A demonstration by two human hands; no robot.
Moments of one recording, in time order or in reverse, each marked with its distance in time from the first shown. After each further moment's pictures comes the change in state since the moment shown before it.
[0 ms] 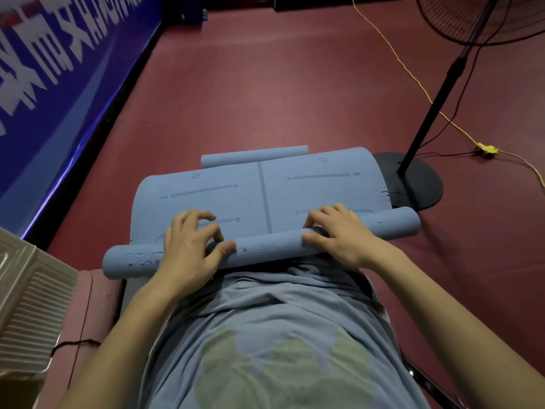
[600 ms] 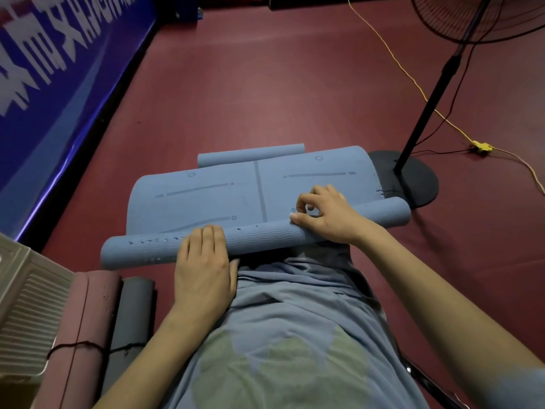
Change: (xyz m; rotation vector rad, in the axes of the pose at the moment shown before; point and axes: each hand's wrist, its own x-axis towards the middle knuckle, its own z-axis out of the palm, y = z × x) left_hand -0.028 0.047 0.020 0.493 -0.007 -0.004; right_hand 0.033 -0.001 -0.010 0.107 0.087 0.013
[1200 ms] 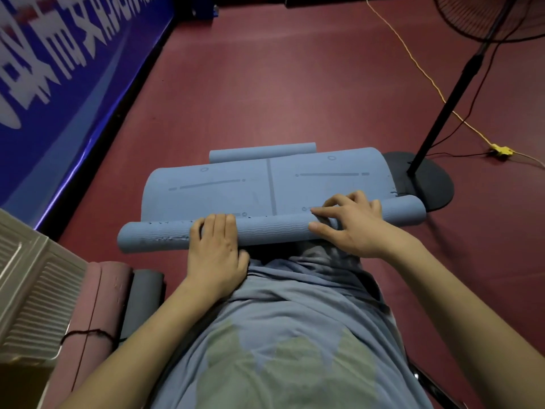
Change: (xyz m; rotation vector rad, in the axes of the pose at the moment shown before) left_hand 0.027 -0.008 0.020 -0.040 0.098 0.030; right_hand -0.031 -0.005 -0.014 -0.233 -0.087 0.068
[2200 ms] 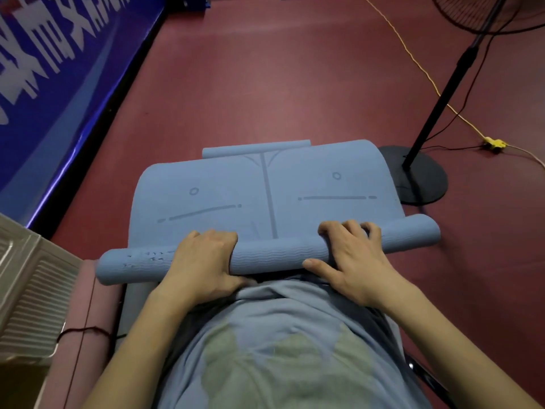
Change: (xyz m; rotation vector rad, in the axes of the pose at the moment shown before) left_hand -0.010 -0.009 -0.048 -0.156 -0.269 0.139; right_hand -0.060 -0.019 0.036 -0.020 0.113 -0.040
